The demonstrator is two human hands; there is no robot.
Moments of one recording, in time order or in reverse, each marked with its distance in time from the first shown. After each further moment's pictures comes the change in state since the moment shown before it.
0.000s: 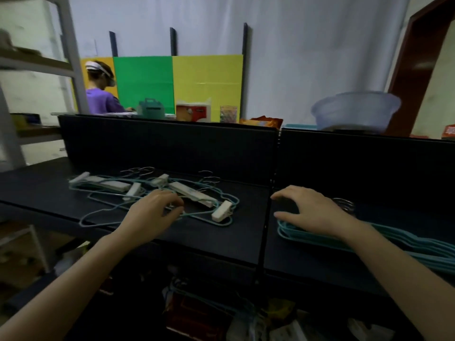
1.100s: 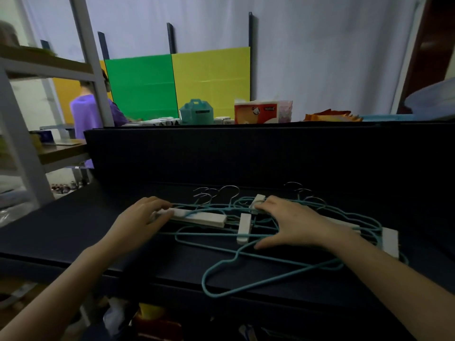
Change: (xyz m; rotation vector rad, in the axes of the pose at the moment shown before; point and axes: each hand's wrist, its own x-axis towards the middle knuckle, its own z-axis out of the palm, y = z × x) left_hand 0.058 -0.337 -0.058 -0.024 -0.081 -0.007; right_hand 0.221 -0.228 0.113 -0.014 -0.170 -0.021
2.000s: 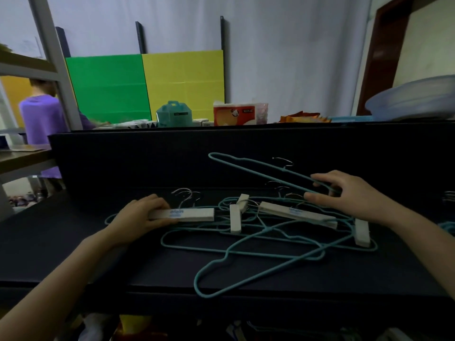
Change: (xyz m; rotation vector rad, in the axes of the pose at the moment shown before) left_hand 0.044 -0.017 0.012 -0.037 -0.189 0.170; right_hand -0.070 0.062 -0.041 0.319 0.402 0.345
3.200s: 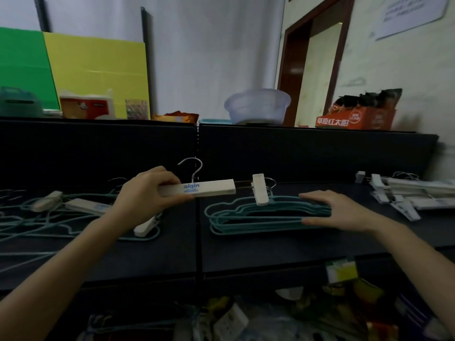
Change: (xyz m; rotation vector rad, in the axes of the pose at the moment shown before) left_hand 0.080 0.412 0.095 -0.239 0.275 0.250; right_hand -0.141 0.294 -0.219 -0.146 -0.195 0.178
